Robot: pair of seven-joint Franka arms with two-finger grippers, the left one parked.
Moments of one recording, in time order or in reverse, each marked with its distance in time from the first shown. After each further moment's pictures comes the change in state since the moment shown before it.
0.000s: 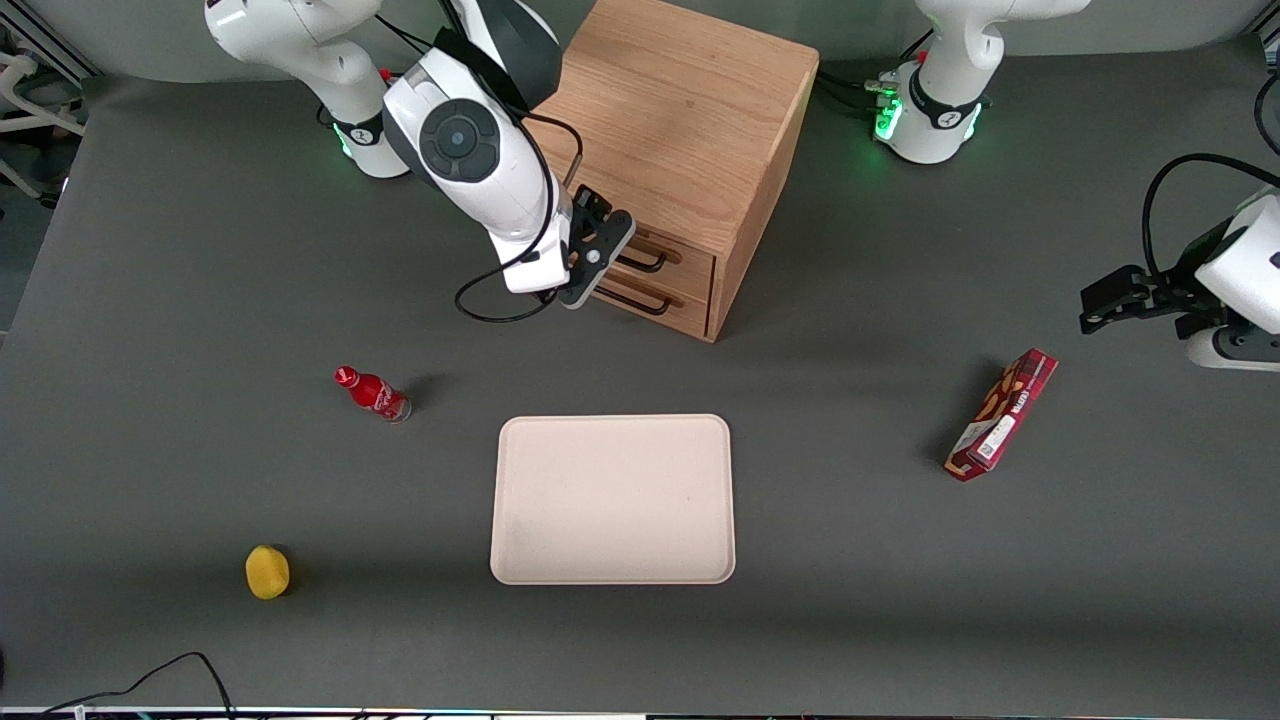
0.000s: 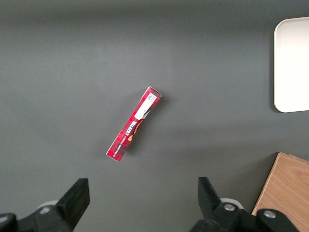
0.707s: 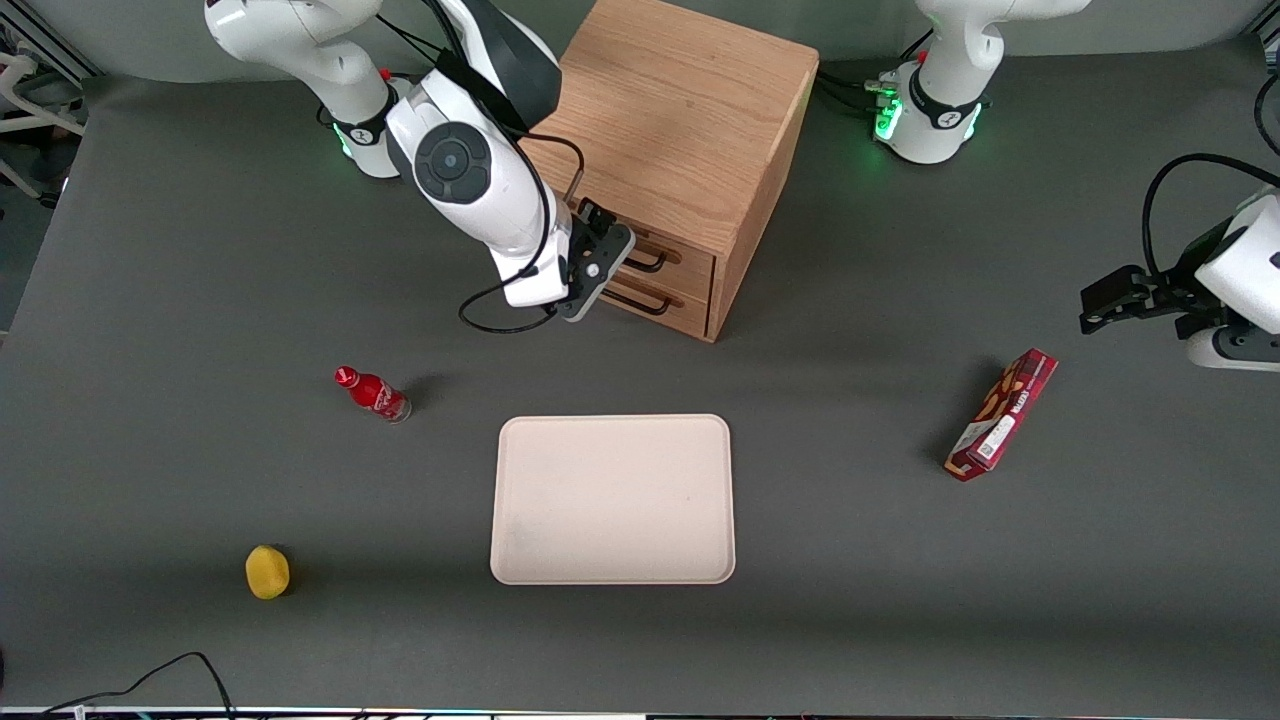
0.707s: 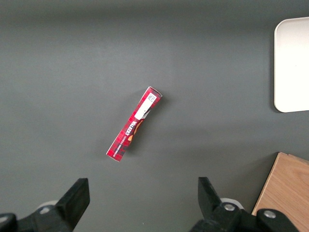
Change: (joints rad) arm -0.010 0.033 0.001 -0.014 0.017 0.077 -0.012
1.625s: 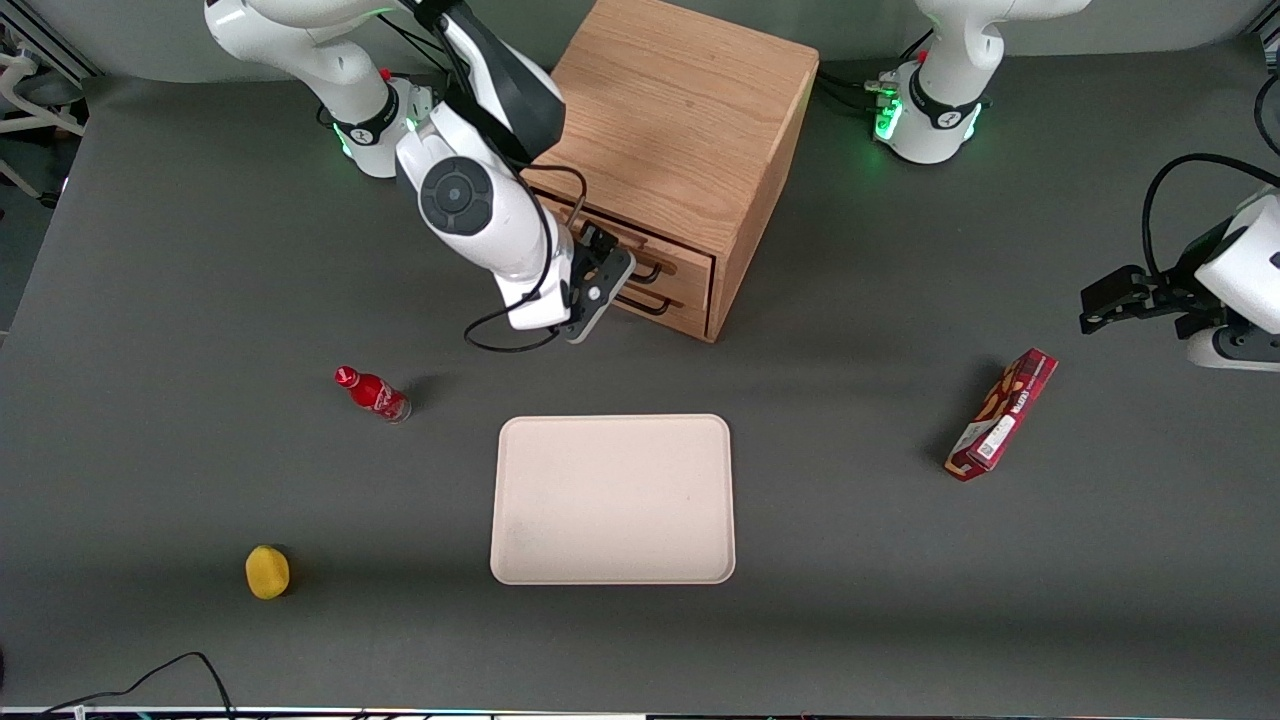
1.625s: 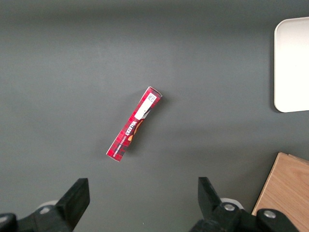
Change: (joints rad) arm -0.029 0.049 -0.002 0.001 0.000 0.061 -0.041
